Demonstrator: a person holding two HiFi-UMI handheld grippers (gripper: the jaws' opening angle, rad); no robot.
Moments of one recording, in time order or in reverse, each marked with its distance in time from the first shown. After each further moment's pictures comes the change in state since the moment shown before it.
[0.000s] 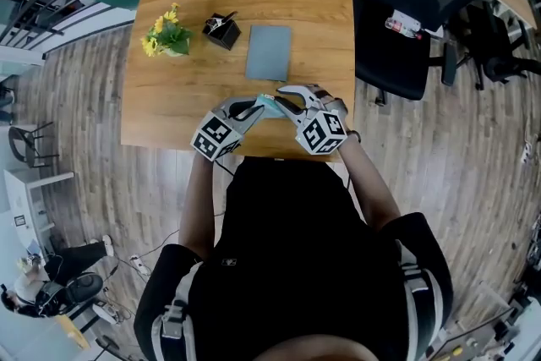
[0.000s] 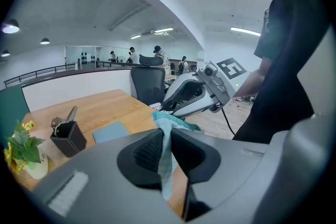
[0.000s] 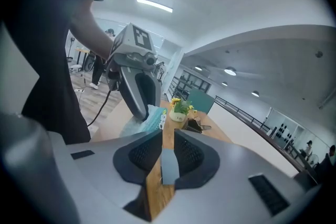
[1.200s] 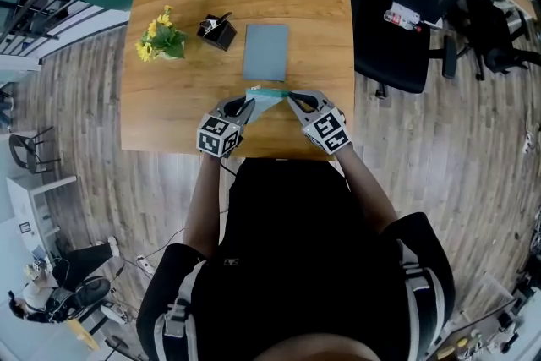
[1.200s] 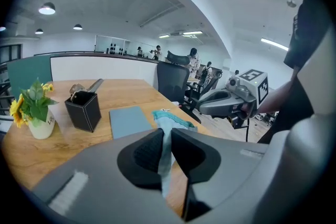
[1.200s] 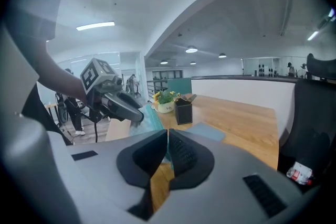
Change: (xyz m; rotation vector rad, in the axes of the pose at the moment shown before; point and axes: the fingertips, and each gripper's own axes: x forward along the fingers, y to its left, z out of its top) left arm 0.019 0.049 -0.046 -0.260 -0.023 0.177; right arm 0.000 -0.003 -0.065 0.603 -0.010 -0.091
